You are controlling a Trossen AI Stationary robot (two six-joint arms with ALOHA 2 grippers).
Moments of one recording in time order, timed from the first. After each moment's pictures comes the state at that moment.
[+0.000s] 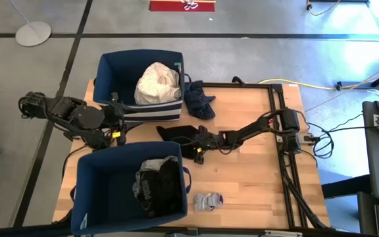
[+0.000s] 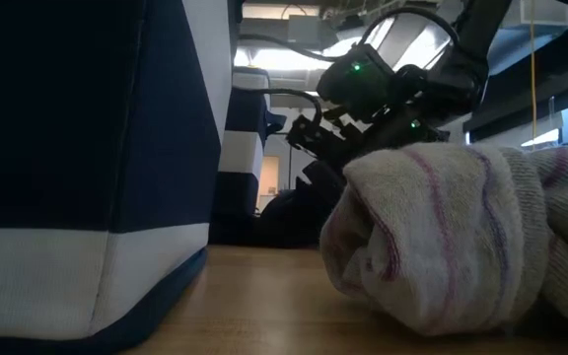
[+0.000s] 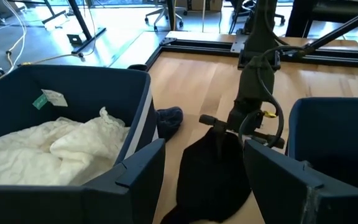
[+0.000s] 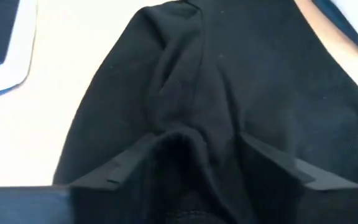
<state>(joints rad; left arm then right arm) -0.35 0.84 1.17 -0.88 -0.66 -0.26 0.03 2.04 0.89 0.41 0.13 0.07</state>
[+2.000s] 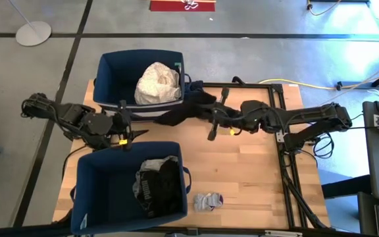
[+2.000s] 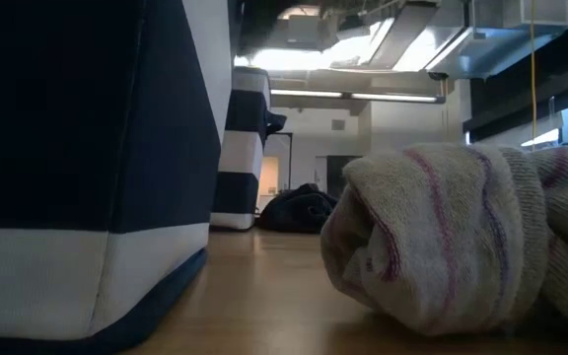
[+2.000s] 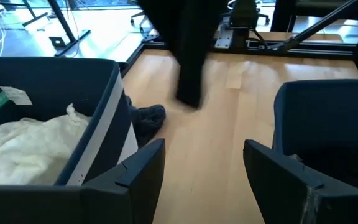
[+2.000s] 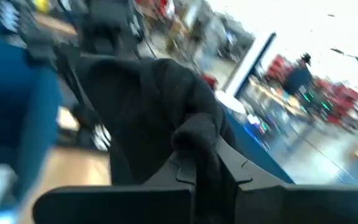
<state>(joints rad) -0.35 0.83 1.00 -0.70 -0.61 -0.23 0.11 1.39 1.28 0.07 0.40 -0.40</state>
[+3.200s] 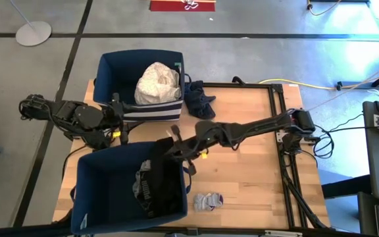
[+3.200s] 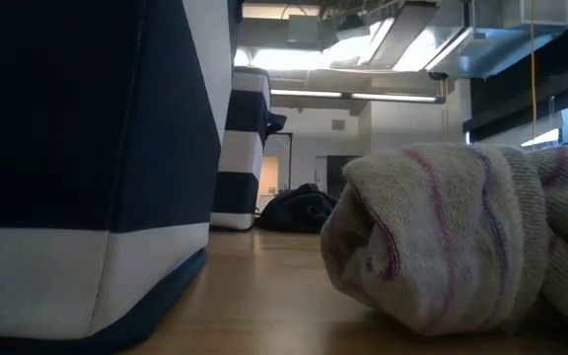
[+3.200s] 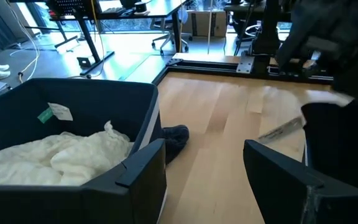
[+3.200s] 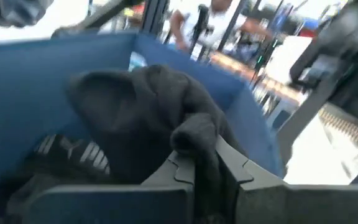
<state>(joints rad) -0.31 0.75 0.99 -0.66 -0.68 -0.16 0.14 1.84 1.49 0.24 -0.27 -0.40</state>
